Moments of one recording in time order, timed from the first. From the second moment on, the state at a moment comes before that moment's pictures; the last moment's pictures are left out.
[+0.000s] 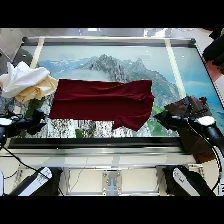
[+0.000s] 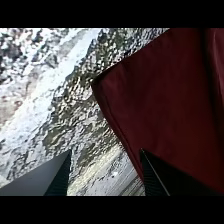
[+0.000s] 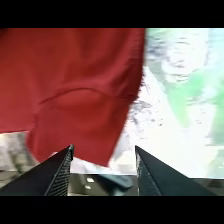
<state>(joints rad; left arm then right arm) 0.57 -1.07 0.55 0.88 -0.81 -1.60 -0.32 -0.94 0.49 -0.67 0.98 1.26</state>
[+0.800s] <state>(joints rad) 0.50 -1.26 0.53 0.59 -0.57 -1.42 -0.32 -0.92 0.46 -0.55 1.01 1.22</state>
